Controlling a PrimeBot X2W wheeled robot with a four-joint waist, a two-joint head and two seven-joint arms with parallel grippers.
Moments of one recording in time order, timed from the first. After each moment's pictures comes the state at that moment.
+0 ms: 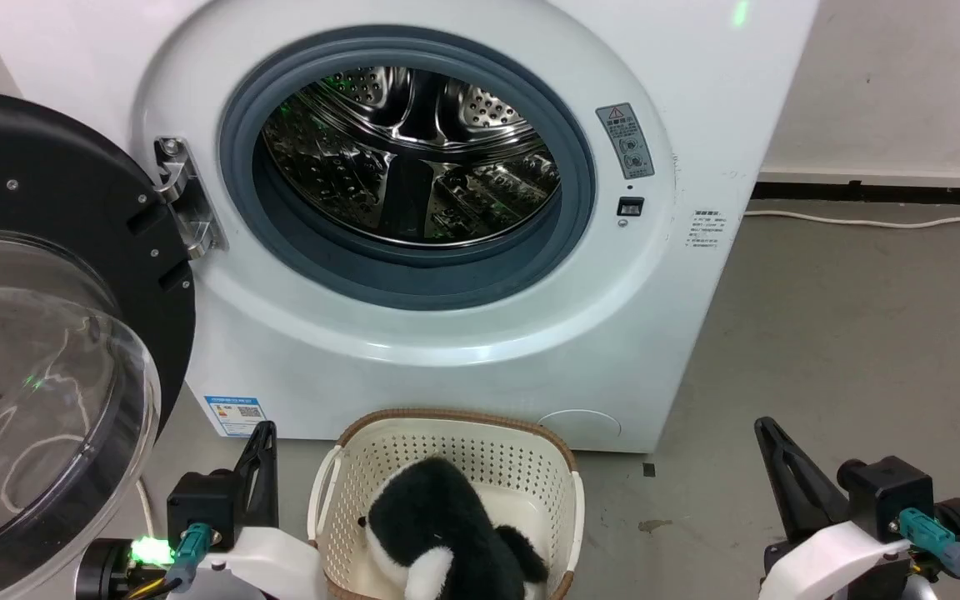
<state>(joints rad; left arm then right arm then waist) 0.02 0.05 0.00 0.00 0.00 0.00 0.00 0.01 -0.05 0.00 0.00 0.01 0.13 0.00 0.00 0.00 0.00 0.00</state>
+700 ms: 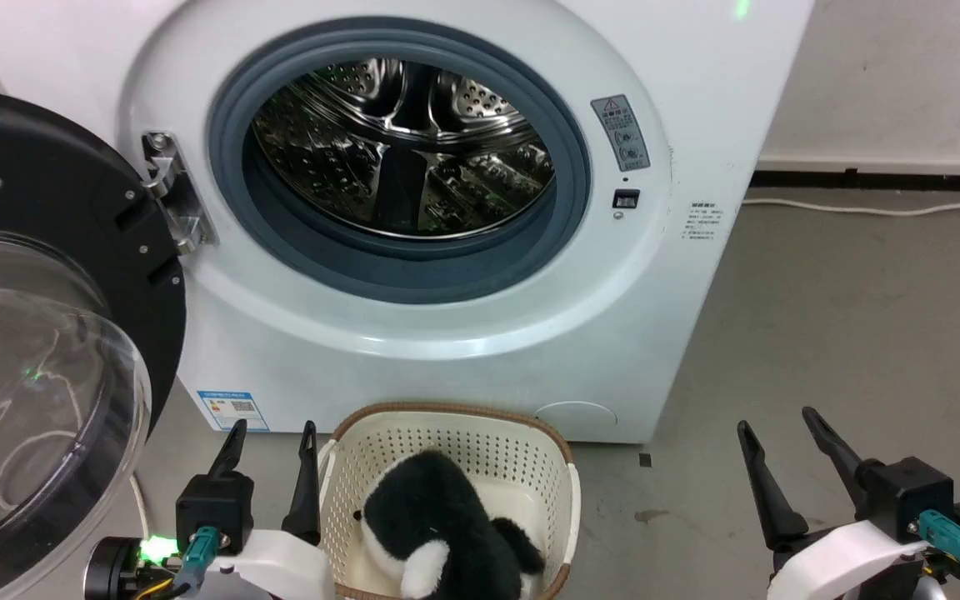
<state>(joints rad) 0.02 0.05 -0.02 0.01 0.00 0.01 -0.02 0.01 -0.05 -0.02 0.01 0.04 0.13 -0.02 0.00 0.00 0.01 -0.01</state>
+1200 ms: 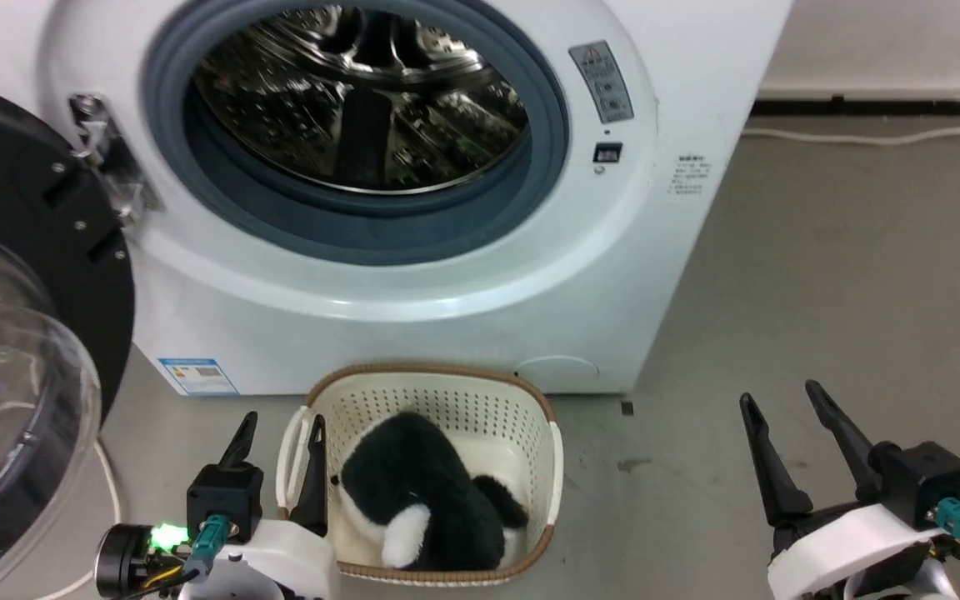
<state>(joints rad) -0.02 0.06 -0.03 0.07 -0.01 0.00 -0.05 -0.01 -0.05 -0.02 -0.01 0.09 0.13 -0.05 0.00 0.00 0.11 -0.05</state>
